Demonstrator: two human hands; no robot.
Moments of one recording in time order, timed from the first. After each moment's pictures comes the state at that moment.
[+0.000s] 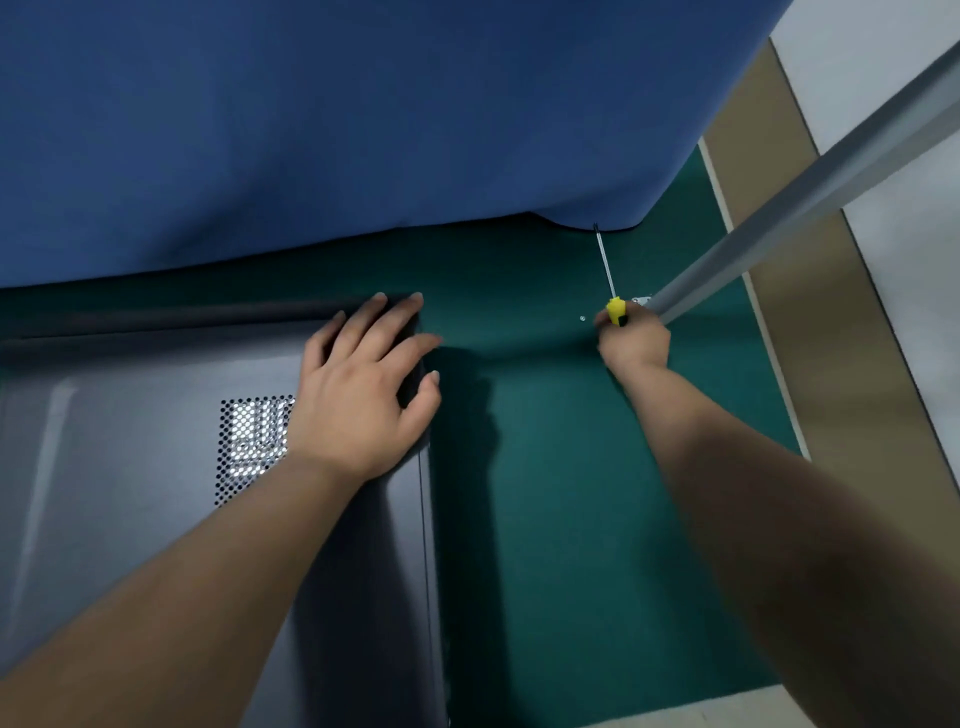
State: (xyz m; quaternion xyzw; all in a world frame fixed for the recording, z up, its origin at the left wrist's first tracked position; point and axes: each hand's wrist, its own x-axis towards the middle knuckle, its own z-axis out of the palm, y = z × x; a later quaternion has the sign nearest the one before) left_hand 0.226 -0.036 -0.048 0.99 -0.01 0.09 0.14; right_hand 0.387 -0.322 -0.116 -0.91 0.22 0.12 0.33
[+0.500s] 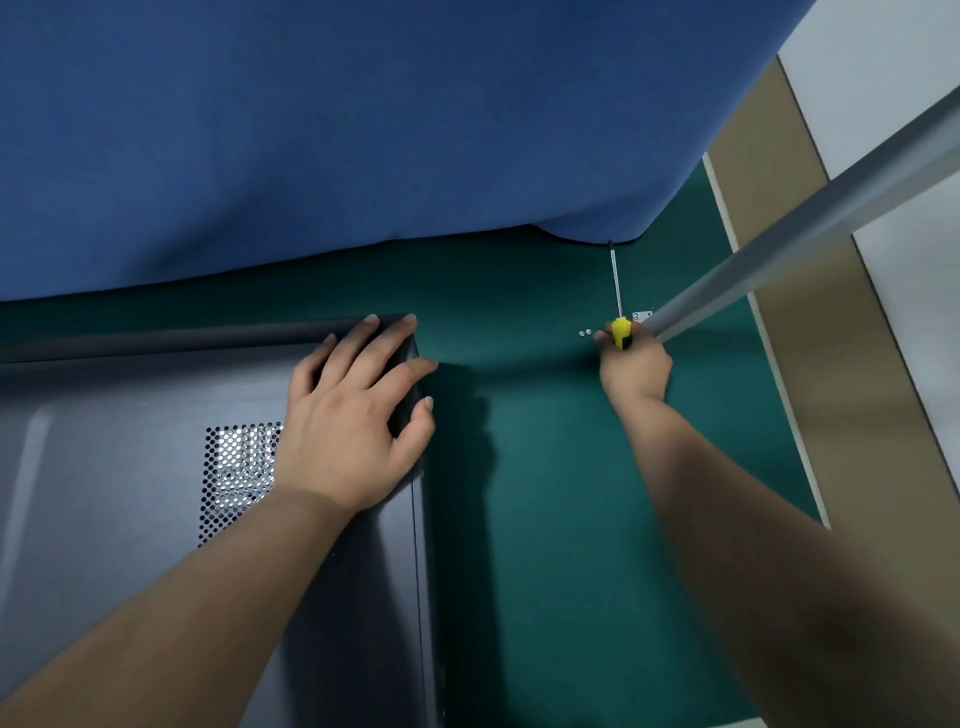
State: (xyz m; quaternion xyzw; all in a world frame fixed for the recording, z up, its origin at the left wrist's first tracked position) left_hand 0.227 -0.037 -0.048 0.99 0.00 0.10 0.14; right_hand 0.380 -0.322 -0.131 -0.90 0.23 0.06 0.37
